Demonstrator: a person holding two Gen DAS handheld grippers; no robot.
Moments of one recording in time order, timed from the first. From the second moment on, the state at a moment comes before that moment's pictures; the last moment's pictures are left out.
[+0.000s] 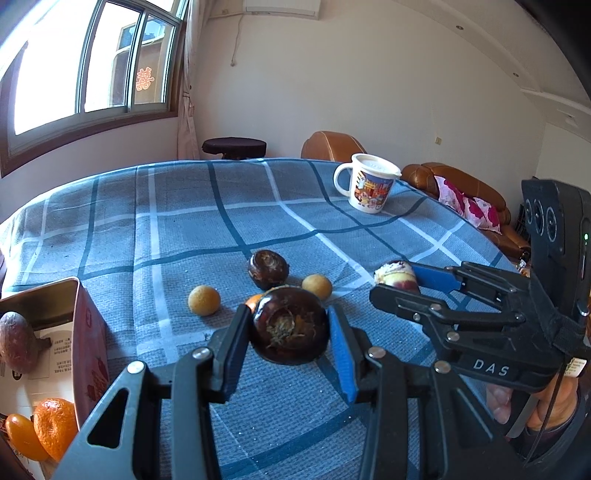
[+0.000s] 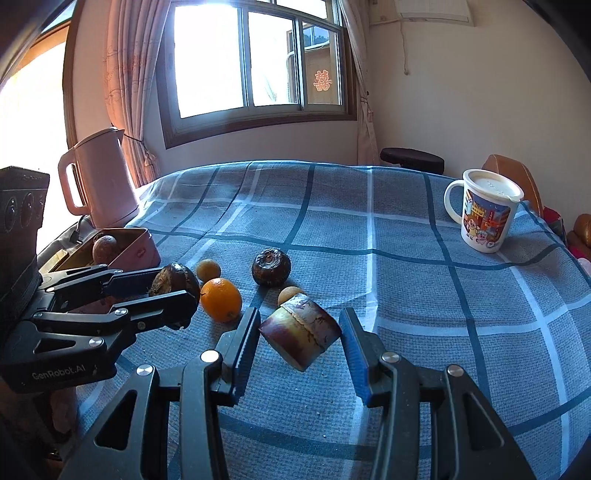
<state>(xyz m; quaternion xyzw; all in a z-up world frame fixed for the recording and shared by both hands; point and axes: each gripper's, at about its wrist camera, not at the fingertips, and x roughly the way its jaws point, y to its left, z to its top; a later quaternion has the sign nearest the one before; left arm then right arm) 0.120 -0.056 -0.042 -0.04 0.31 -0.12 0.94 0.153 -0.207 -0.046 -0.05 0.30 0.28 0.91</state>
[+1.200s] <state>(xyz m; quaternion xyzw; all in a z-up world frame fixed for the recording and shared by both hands) 0.099 -0.056 -0.031 -0.02 0.25 -0.10 0.96 0.135 -0.214 -0.036 -0.06 0.24 0.28 0.93</state>
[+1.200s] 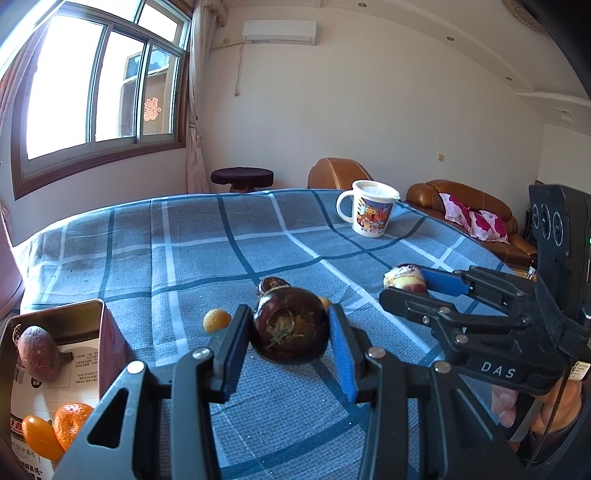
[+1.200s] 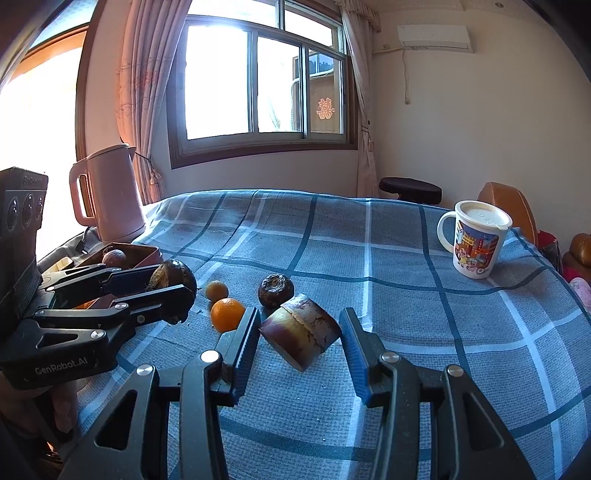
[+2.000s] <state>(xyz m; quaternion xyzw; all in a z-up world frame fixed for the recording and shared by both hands) 0.090 -0.057 -0.025 -0.02 0.21 -0.09 0.97 0.124 -0.220 -0.029 -0.05 0.20 0.29 0.94</state>
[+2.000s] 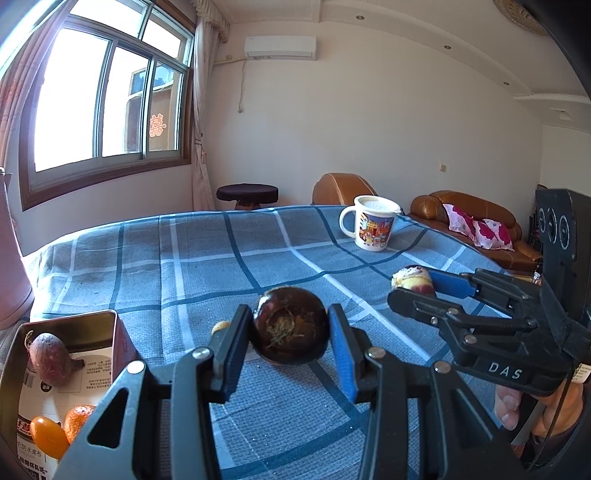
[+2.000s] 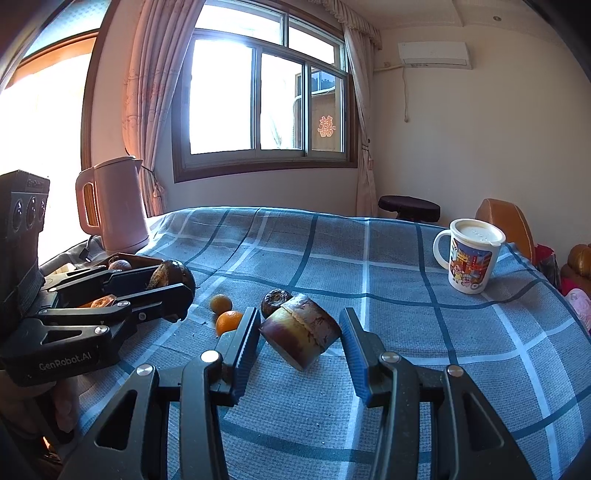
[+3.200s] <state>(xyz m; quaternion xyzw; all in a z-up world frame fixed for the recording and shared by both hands) 0.068 -0.059 -0.018 0.01 0.15 -0.06 0.99 0.105 -0.227 -0.021 -0.05 0.14 0.28 0.95</state>
